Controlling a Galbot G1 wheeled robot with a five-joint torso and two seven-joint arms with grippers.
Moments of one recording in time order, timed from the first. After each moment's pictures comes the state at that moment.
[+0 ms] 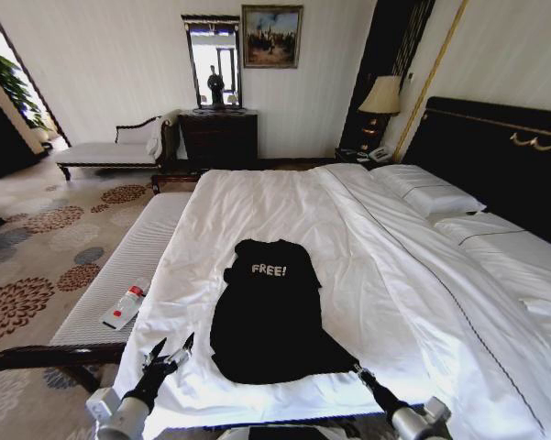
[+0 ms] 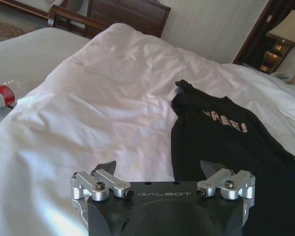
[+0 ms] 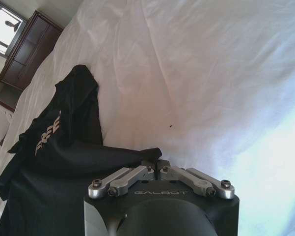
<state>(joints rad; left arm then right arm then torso) 2.11 -1.11 -0.65 -2.23 -0.76 0.03 -0.04 -1.92 1.25 0.76 1.98 1.28 -0.31 0.00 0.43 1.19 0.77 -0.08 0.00</state>
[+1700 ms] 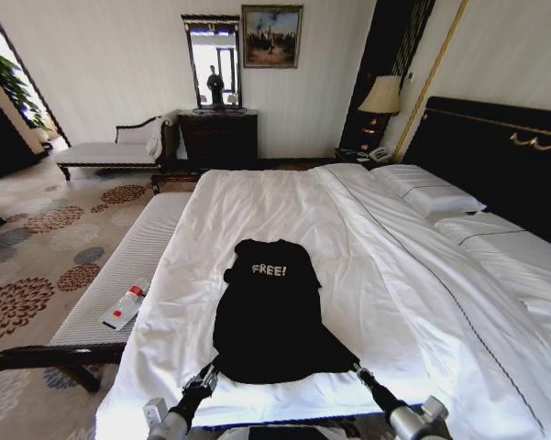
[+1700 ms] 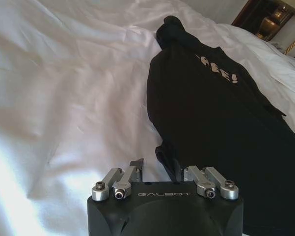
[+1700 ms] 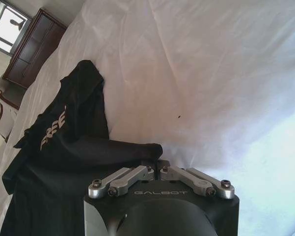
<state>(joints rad) 1.88 -1.12 -0.37 -2.02 -0.77 0.07 -0.10 -1.92 1.28 0.74 1.99 1.25 -0.31 -0.01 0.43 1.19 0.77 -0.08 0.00</state>
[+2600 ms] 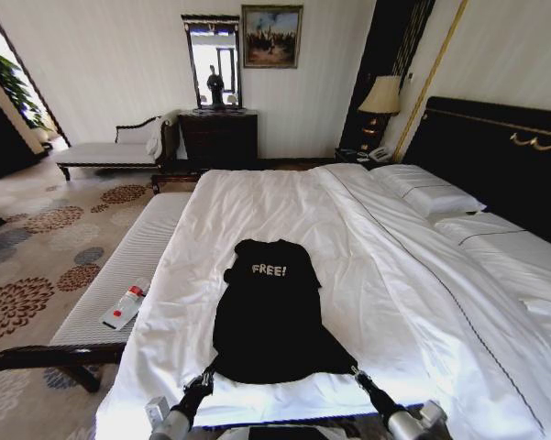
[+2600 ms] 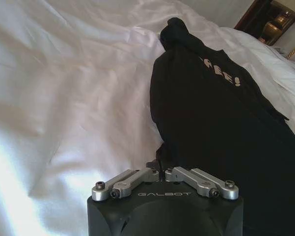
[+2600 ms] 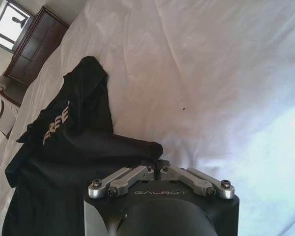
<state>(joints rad) 1.88 -1.13 -0.37 -2.01 -0.77 0.06 -0.09 -1.94 1.30 0.73 2.02 1.21 -0.30 -0.02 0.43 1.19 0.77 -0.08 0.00</state>
